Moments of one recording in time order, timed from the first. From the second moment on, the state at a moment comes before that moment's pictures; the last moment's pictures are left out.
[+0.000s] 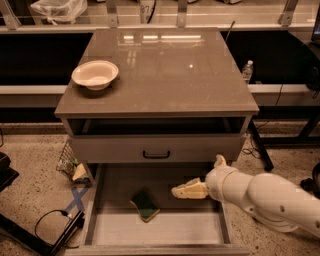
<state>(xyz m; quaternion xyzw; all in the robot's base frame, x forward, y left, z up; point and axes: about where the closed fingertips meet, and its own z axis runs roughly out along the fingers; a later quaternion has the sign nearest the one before) 0.502 -0.119 0.649 -0.29 0.84 0.15 0.44</state>
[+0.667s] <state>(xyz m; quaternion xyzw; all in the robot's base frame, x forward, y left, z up) 0.509 -0.079 0.592 -0.24 0.83 0.18 0.47</state>
